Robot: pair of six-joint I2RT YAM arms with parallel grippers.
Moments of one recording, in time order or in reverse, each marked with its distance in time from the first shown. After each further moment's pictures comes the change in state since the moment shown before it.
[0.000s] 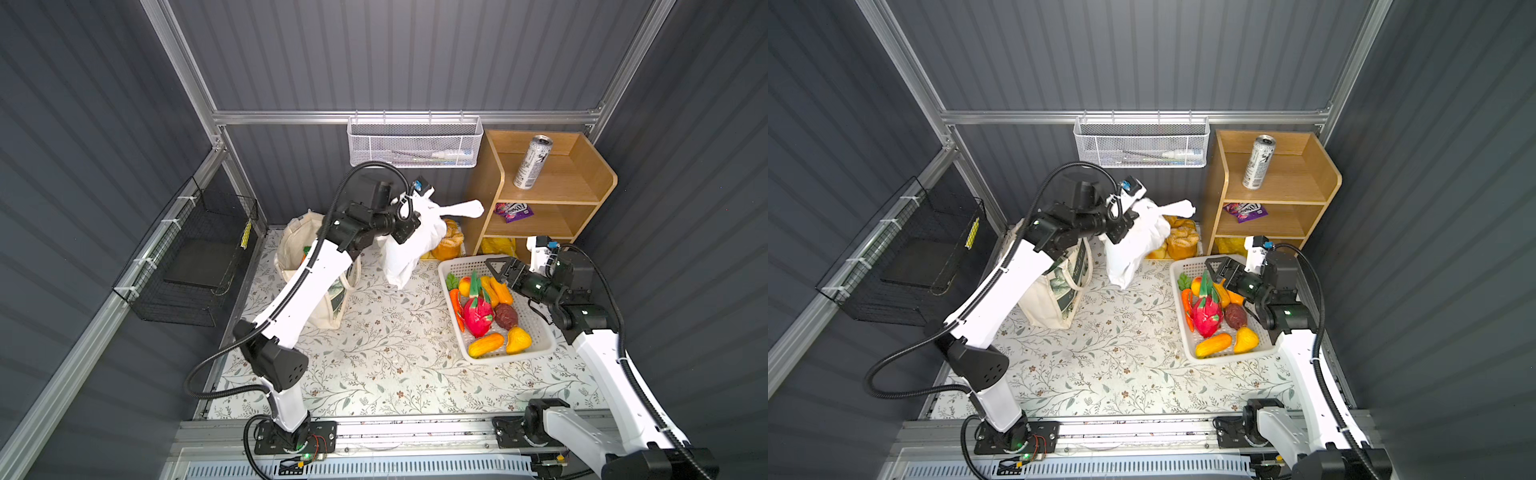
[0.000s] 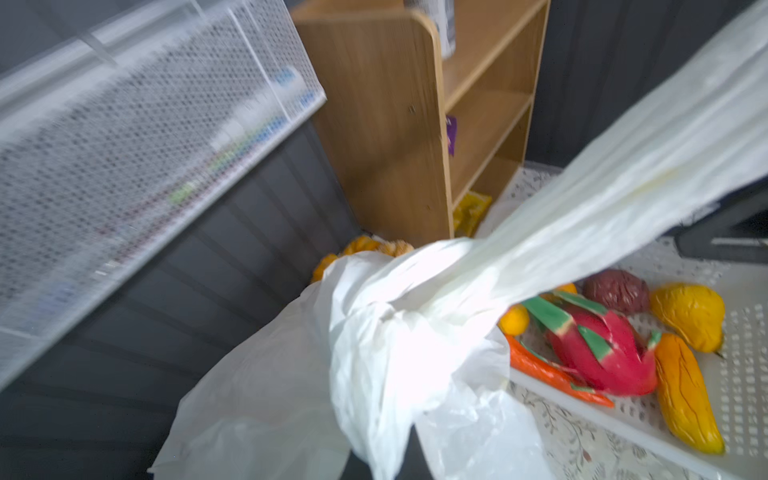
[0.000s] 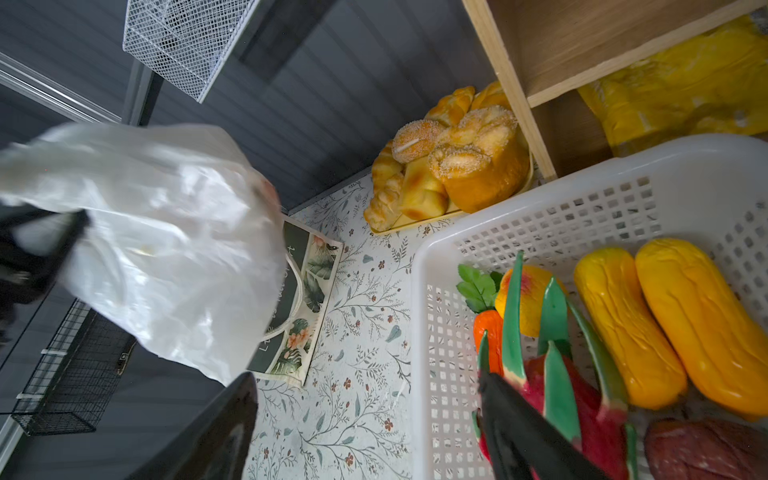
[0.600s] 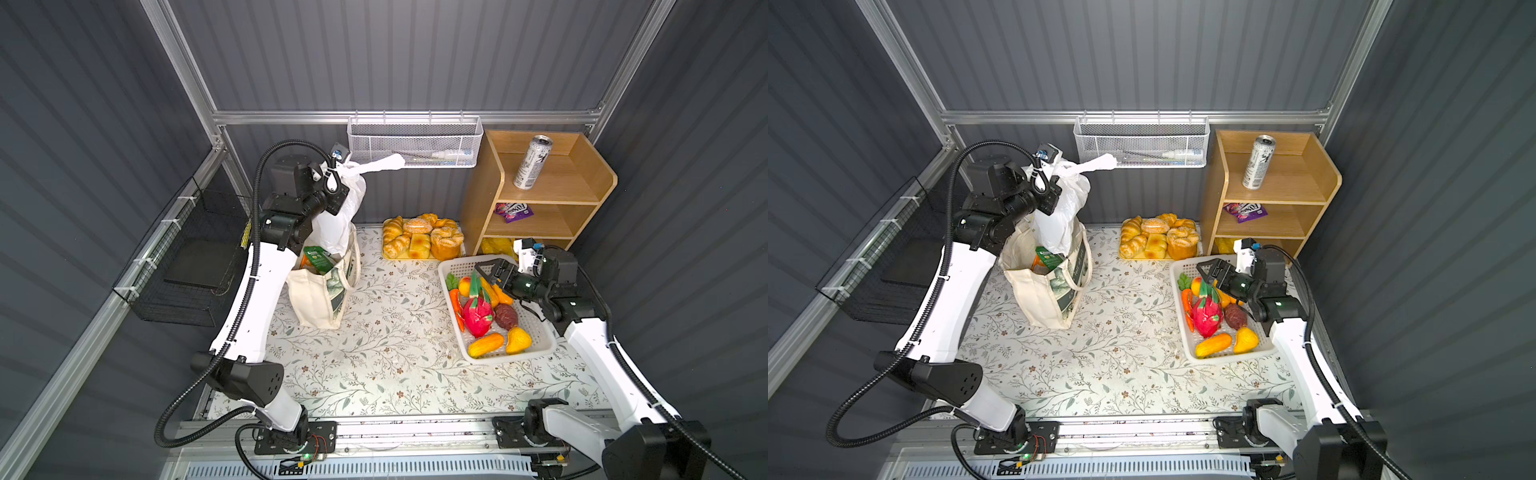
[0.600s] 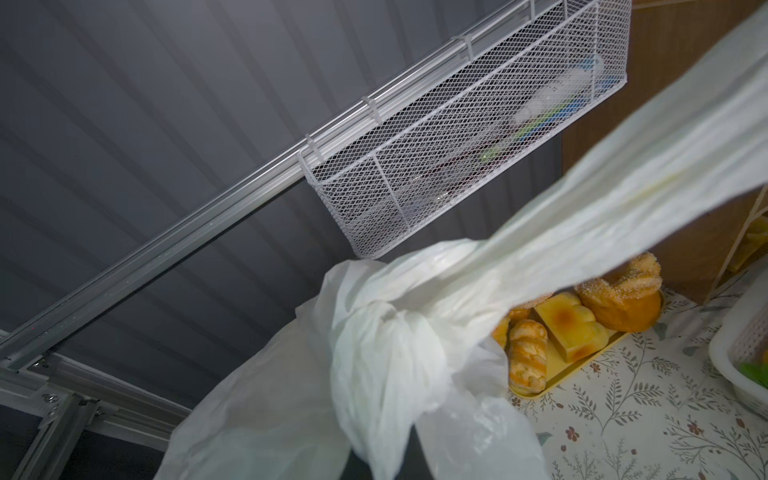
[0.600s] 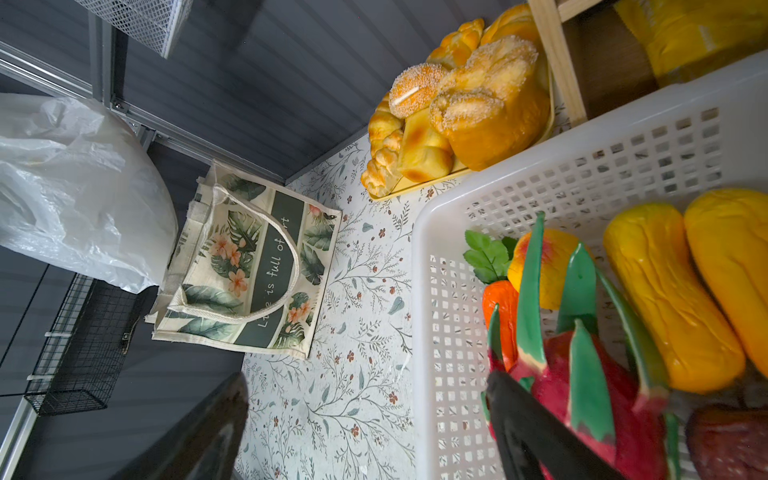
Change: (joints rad) left arm 0.334 -0.144 -0.128 0.124 -0.117 0.079; right arm 0.040 0.086 0.000 -0.006 -0.032 0.005
